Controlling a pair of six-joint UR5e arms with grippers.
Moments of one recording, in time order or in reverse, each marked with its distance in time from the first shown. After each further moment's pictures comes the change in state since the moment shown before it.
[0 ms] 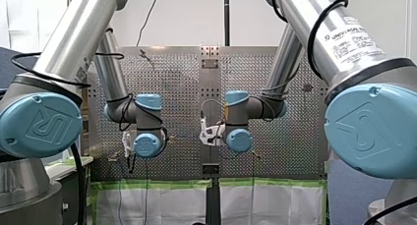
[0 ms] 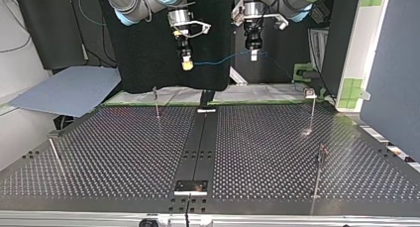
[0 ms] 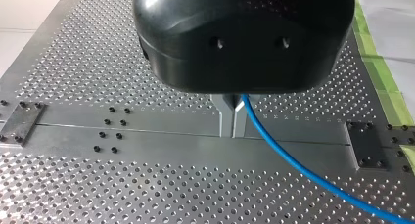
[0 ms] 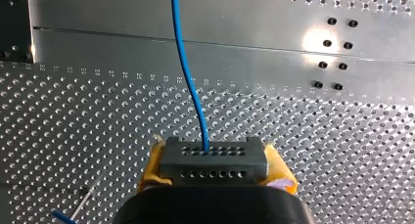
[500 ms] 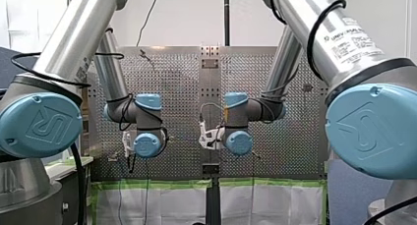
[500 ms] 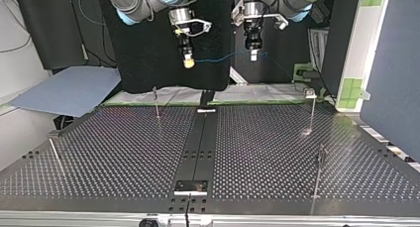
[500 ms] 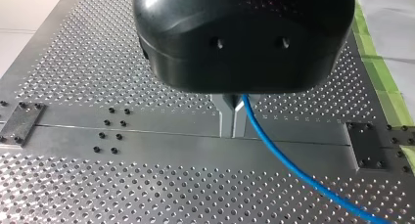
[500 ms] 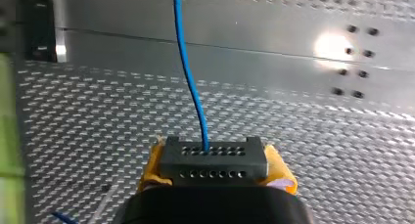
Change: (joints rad) left arm -0.001 0.001 0.000 -0.001 0.000 0.001; right arm 0.010 0.024 0.001 0.027 0.005 -0.006
